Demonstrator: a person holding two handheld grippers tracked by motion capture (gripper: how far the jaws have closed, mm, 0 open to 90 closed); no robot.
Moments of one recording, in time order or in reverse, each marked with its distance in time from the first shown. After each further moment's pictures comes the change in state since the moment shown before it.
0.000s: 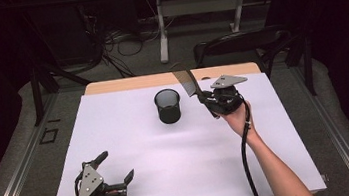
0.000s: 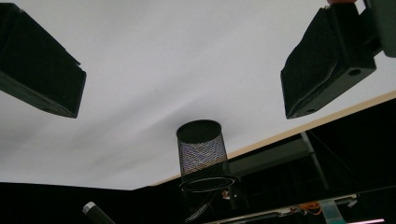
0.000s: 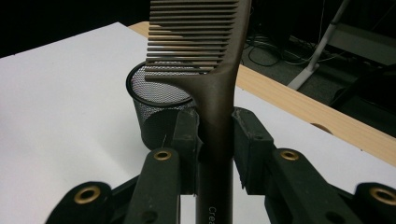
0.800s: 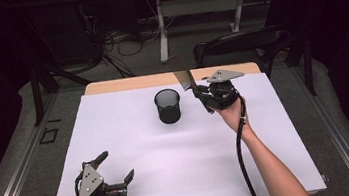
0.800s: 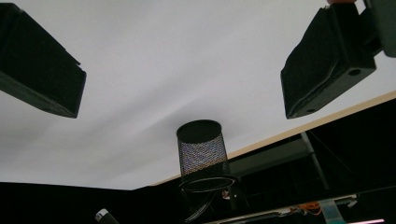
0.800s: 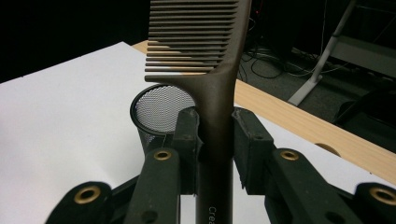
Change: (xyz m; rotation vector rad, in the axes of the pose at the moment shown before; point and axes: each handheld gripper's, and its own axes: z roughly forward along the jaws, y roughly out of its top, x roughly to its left) left arm 0.000 0.000 0.000 0.000 0.000 -0.001; right arm 0.001 0.015 0.008 -0.051 0.014 0.016
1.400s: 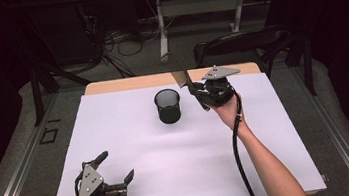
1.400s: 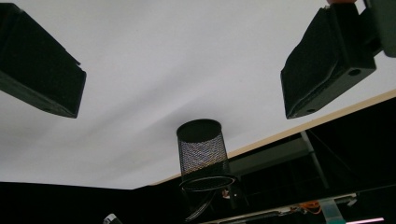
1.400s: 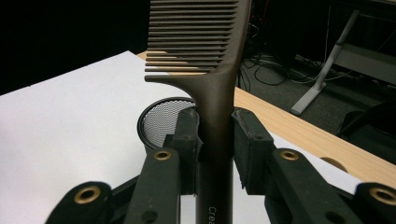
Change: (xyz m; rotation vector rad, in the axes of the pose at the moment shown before) left arm 0.000 0.000 -0.001 -0.002 0.001 0.004; right arm 0.005 0.012 0.006 -0.021 0.014 -0.007
